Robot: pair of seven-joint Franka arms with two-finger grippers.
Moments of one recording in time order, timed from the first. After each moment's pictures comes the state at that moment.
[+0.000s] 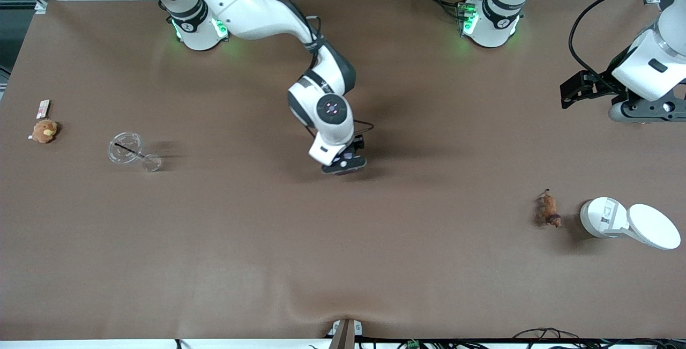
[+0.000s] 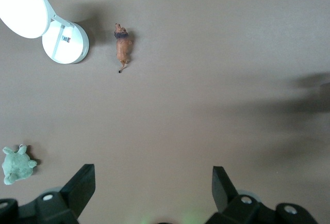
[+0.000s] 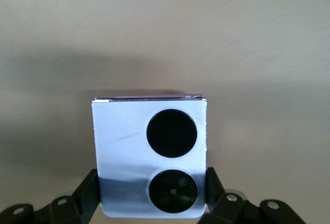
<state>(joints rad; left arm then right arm) -0.06 0.02 -0.08 -1.54 0.05 1.53 -0.08 0.75 0.77 0.00 -1.48 0.09 2.20 0.54</state>
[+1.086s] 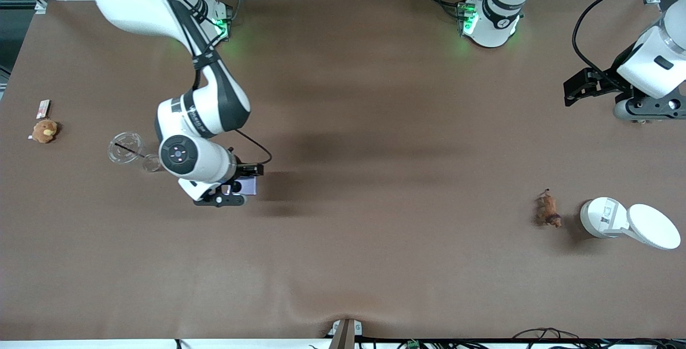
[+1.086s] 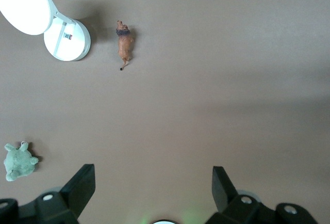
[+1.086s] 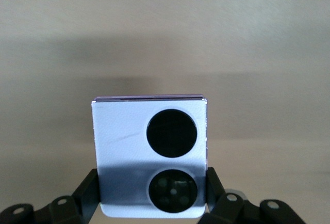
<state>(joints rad) -0.06 0.02 -0.08 -1.53 0.05 1.51 -0.08 0.34 0.50 0.00 -1.73 0.10 2.03 0.29</state>
